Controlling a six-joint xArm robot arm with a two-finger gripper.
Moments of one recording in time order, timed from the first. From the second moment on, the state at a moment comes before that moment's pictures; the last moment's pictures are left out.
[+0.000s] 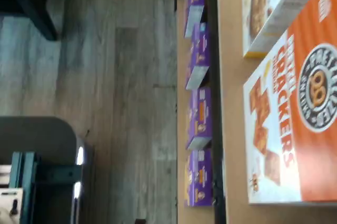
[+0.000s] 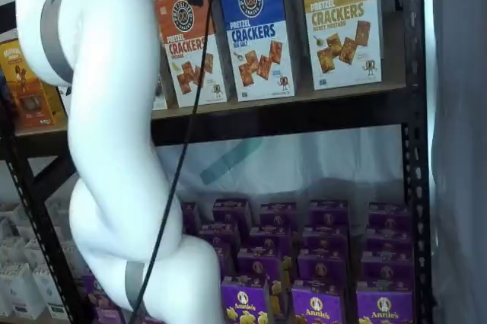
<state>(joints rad) -0.19 -0.26 -1.76 0.37 1.96 -1.59</state>
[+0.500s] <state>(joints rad) -0.24 -0.28 -1.73 0.45 1.85 -1.61</state>
